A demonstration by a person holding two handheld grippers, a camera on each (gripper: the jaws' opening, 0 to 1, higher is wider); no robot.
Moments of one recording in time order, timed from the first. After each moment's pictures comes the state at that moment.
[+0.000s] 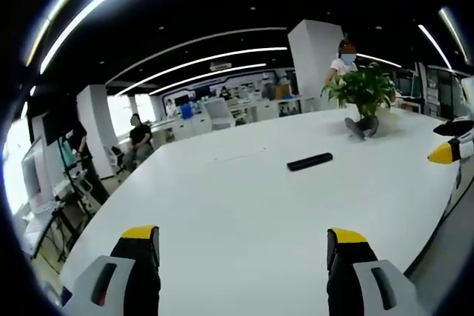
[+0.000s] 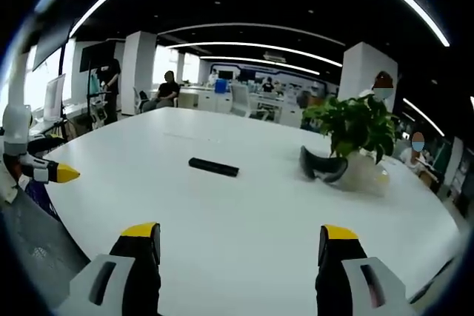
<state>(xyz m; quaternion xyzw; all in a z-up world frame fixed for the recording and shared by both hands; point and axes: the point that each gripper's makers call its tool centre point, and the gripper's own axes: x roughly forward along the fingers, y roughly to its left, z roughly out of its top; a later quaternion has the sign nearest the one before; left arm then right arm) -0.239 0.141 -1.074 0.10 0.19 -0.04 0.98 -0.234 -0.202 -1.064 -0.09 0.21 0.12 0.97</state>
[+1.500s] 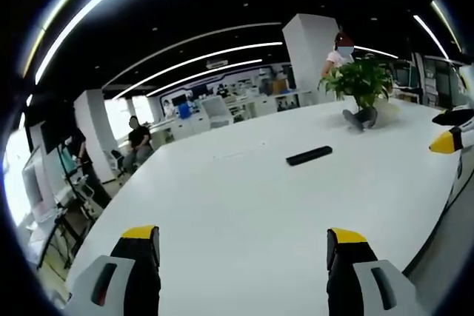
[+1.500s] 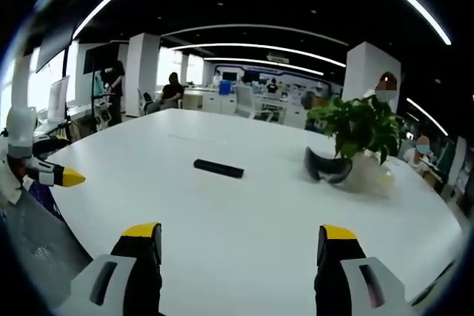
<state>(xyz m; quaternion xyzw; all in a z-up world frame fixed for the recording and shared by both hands) -0.238 0.139 -1.077 0.13 0.20 -0.04 0.97 -0.235 -0.197 -1.063 -0.09 0.21 0.13 0.96</state>
